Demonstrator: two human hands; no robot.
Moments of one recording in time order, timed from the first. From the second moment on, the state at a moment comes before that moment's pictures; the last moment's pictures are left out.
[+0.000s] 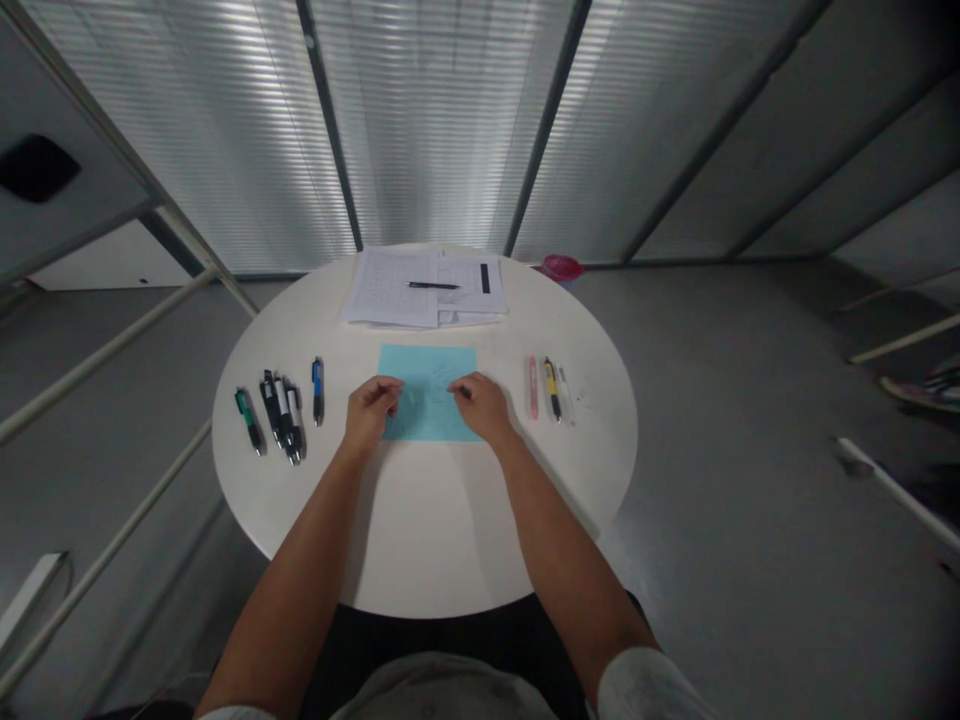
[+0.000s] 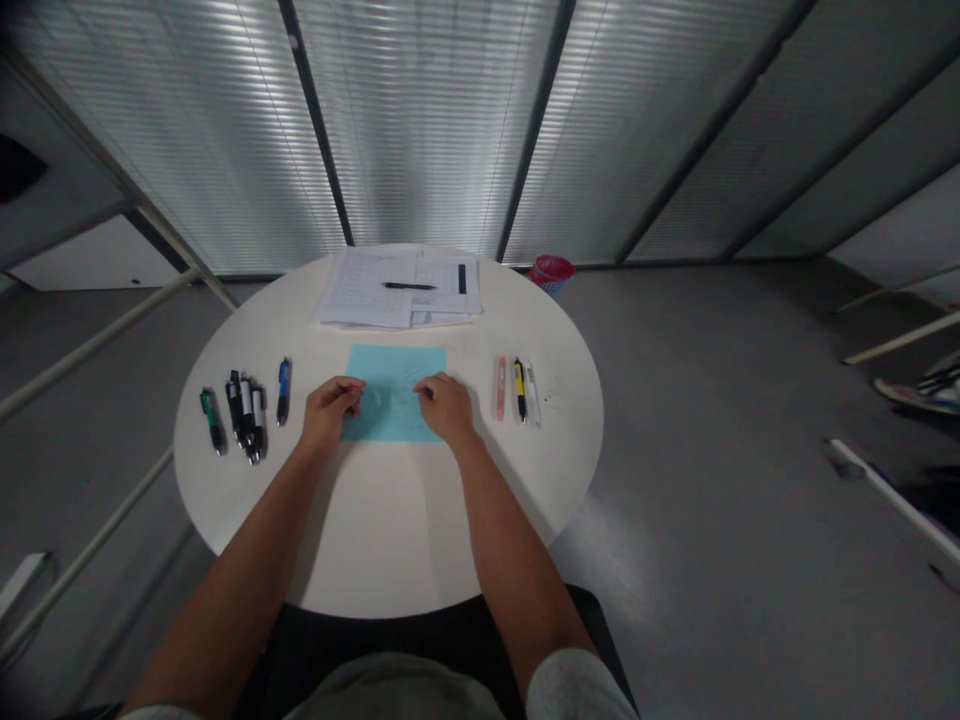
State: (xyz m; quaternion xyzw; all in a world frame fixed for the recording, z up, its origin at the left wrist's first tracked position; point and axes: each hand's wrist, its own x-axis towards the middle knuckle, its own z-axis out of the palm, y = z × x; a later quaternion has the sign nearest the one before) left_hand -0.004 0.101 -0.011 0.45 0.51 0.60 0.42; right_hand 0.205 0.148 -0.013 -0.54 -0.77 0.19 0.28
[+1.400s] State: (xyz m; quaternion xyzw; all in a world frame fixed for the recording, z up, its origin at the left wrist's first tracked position) left_hand -0.003 0.095 -0.011 0.67 0.56 0.46 0.15; right_hand 0.203 0.144 -0.008 -0.52 -0.71 0.29 0.37
